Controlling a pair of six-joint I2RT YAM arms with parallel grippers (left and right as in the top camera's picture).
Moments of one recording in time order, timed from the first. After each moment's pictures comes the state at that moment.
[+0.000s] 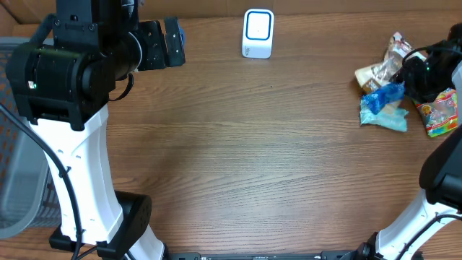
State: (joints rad) left arm -0.18 1.85 2.77 -1.69 -0.01 -0.26; right arm -0.37 2.06 1.79 -1.07 -0.31 0.28
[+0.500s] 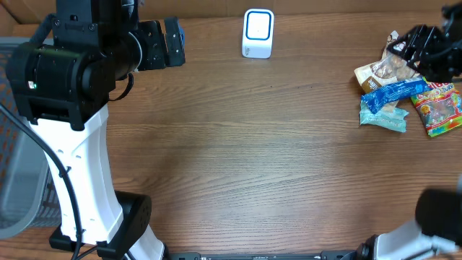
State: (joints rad) left arm -0.18 1.85 2.77 -1.69 -0.01 -0.26; right arm -0.31 1.78 2.08 -1.40 -0.59 0.14
